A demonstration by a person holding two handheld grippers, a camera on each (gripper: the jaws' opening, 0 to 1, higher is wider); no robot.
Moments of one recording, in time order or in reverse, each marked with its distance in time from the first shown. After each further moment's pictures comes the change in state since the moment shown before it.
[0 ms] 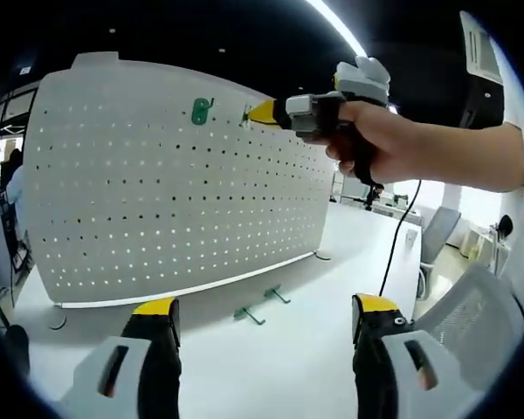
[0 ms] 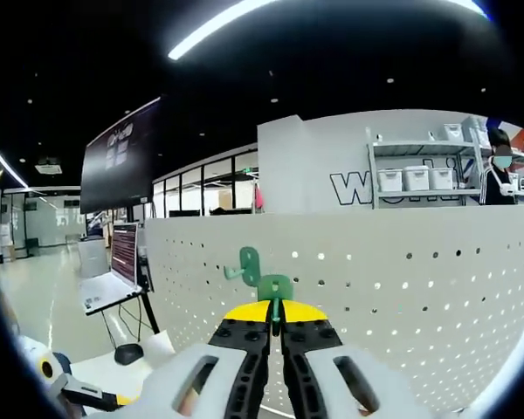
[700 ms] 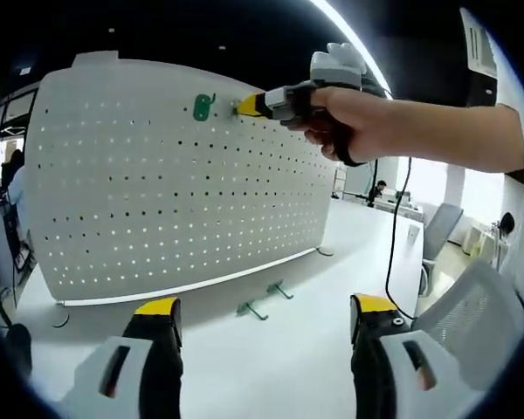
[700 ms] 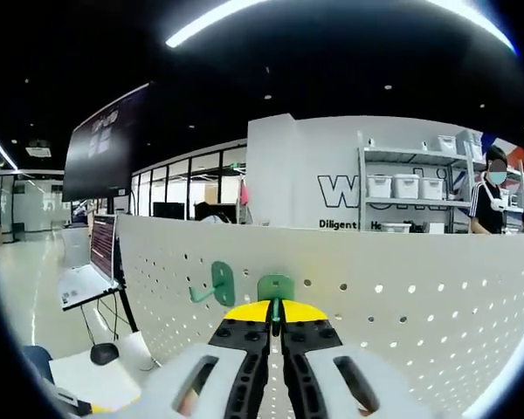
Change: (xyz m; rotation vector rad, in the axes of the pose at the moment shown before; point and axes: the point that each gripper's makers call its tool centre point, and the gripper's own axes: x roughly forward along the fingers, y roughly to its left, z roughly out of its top) left arm -0.001 0.002 -0.004 0.008 0.013 0.010; right arm 0.030 -0.015 0.009 -0.063 0.011 -0.074
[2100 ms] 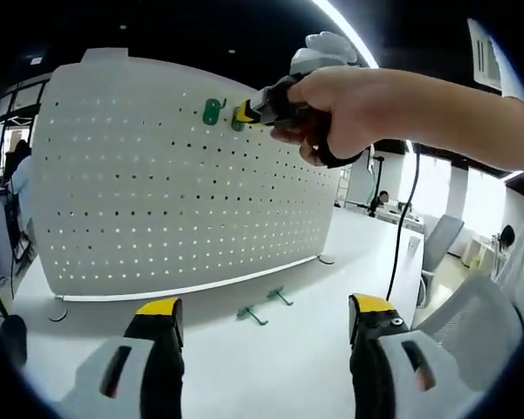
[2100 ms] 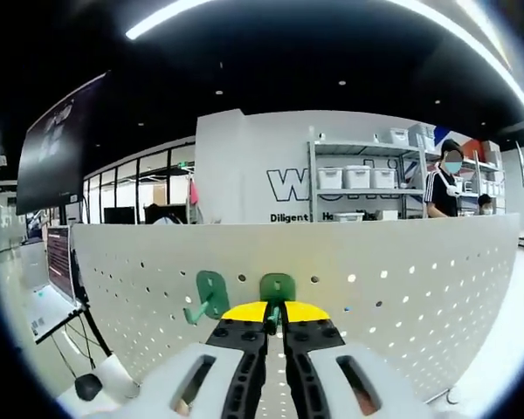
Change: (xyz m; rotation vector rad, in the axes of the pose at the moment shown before) left arm -0.003 0.005 0.005 -0.051 -0.033 0.008; right arm 0.012 0.001 -0.004 0.074 0.027 -0.273
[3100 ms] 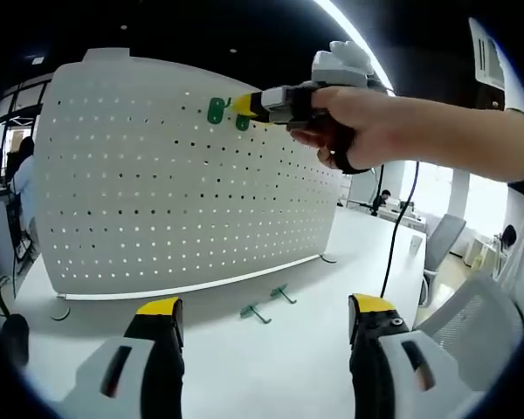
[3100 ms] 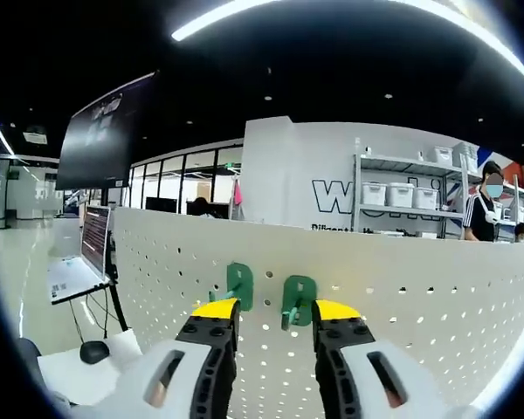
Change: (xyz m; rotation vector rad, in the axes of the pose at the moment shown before) left arm -0.001 0.004 -0.002 0.006 0.008 0.010; right arm -0.015 0.017 -0.001 -0.123 -0.052 0.253
